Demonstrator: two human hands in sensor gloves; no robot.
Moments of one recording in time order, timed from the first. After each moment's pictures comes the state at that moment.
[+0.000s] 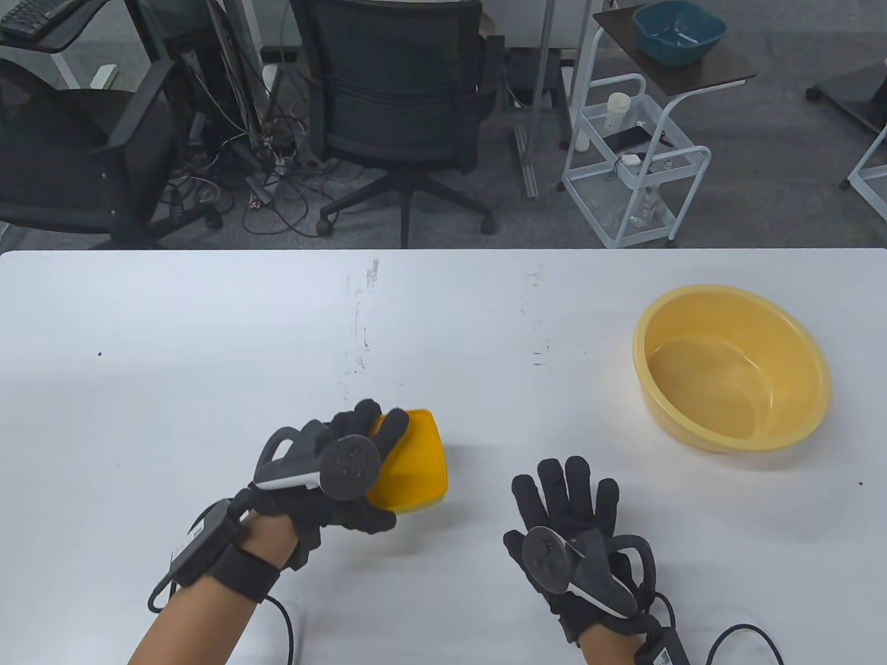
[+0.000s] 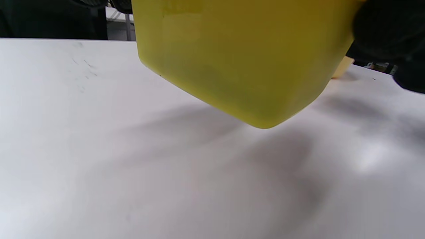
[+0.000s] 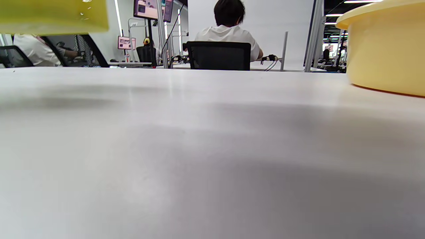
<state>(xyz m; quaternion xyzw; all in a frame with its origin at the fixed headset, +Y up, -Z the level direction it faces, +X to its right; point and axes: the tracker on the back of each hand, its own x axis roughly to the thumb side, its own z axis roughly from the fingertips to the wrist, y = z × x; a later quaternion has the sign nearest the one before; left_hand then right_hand) -0.164 -0.698 -0.267 -0.18 -0.34 0.03 0.92 0.128 -0.739 -0.201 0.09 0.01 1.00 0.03</state>
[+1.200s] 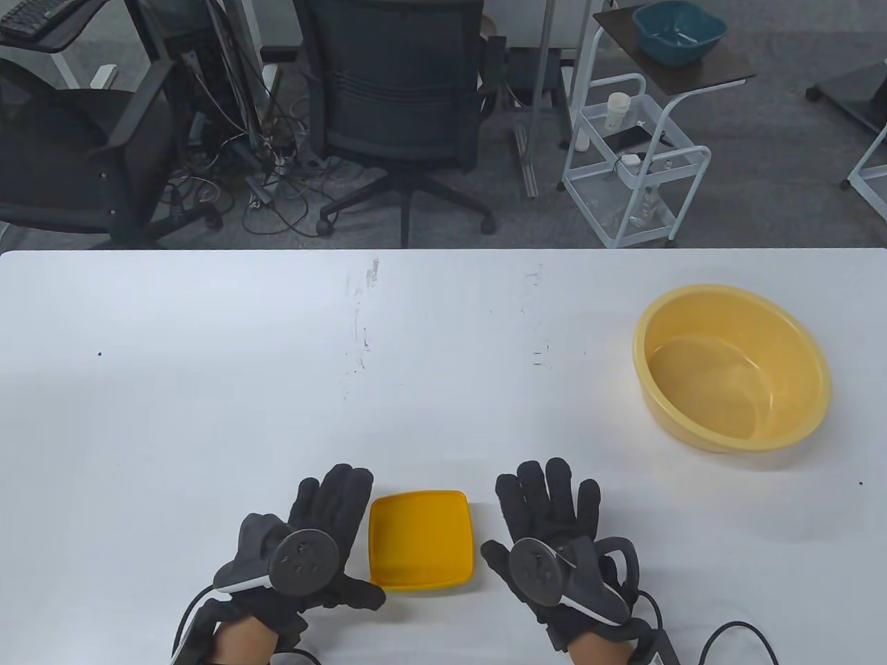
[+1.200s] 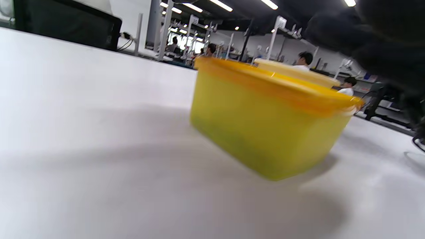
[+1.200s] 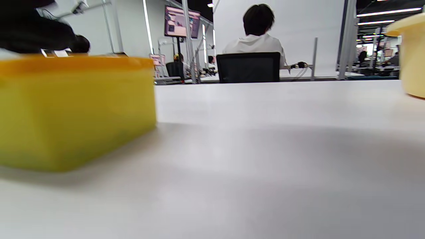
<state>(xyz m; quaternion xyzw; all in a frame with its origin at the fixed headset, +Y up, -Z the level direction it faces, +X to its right) -0.206 -0.731 -0.204 -0.11 -0.31 0.11 0.94 0.095 -0.713 -0.184 0.18 -0.02 0.98 0.07</state>
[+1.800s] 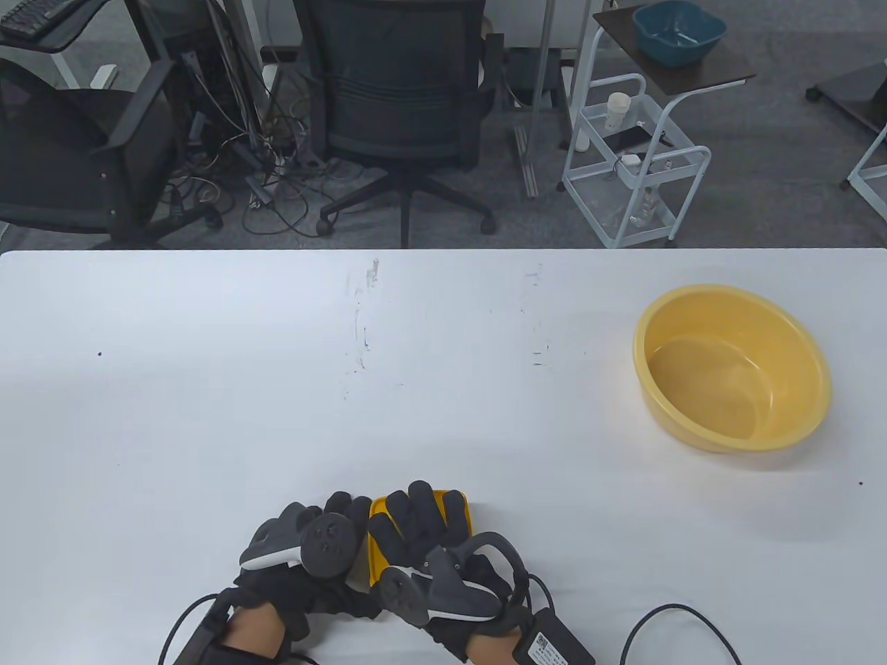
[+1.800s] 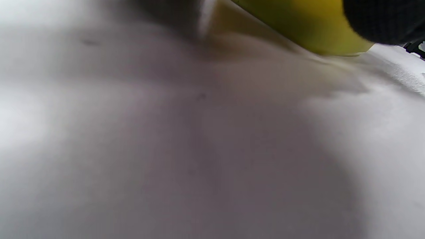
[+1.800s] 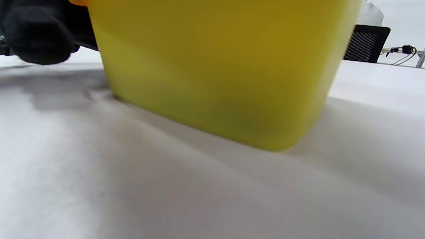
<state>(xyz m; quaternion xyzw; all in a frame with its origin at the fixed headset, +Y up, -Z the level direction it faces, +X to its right) -0.196 -0.789 -0.221 -0.29 -0.30 0.09 0.91 -0.027 -0.746 -0.184 0.30 0.06 0.95 -0.02</state>
